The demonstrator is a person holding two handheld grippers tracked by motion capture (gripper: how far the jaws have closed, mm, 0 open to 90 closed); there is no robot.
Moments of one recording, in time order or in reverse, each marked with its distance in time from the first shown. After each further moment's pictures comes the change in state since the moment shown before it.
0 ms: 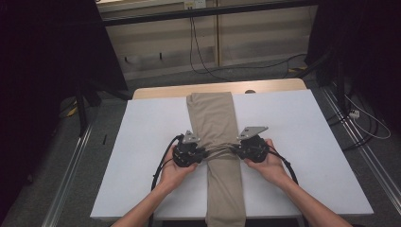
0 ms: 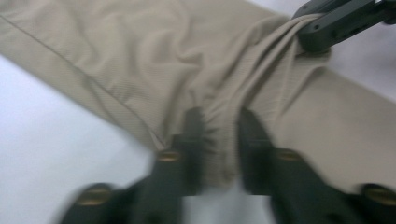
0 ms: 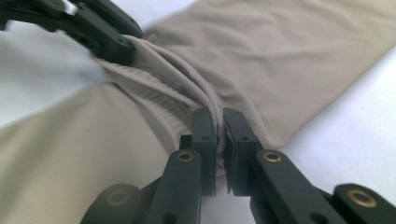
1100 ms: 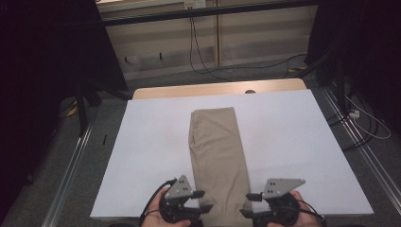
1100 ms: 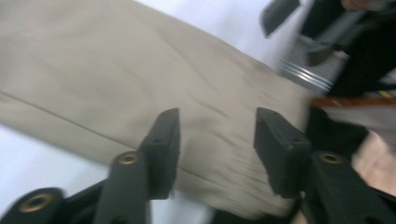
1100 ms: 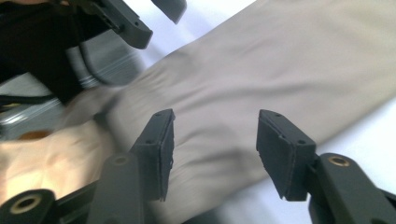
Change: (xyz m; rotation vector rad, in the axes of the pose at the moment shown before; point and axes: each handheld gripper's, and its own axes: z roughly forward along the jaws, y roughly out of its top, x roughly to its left) left arm -0.086 -0.055 -0.091 -0.027 -0.205 0.075; right arm 0.100 -0.066 -0.110 -0.026 0.259 0.049
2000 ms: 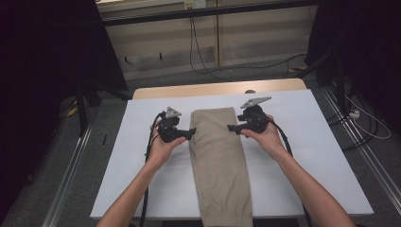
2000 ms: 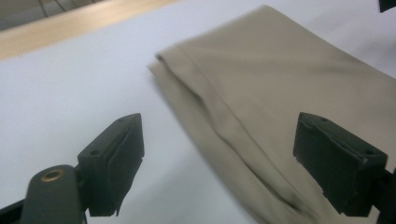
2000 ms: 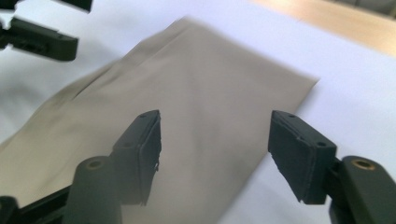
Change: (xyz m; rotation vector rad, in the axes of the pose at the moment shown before) left arm 0.207 0.068 0.060 -0.090 0.393 -0.159; right arm -0.204 0.115 0.087 -0.054 -0.267 0.100
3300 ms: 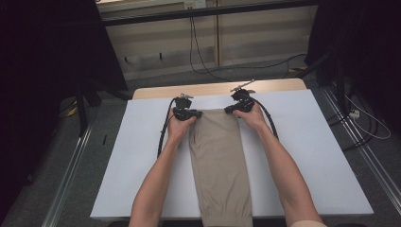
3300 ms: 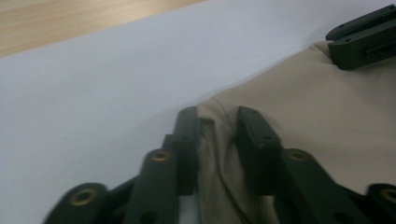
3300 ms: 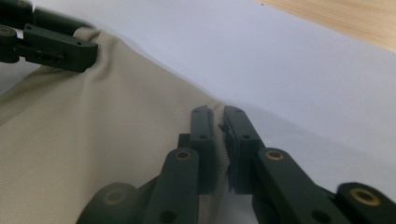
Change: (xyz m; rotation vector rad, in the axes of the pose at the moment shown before) left arm 0.027 0.027 0.094 0.103 -0.079 -0.128; right arm -0.067 0.031 0.091 0.130 0.001 0.115
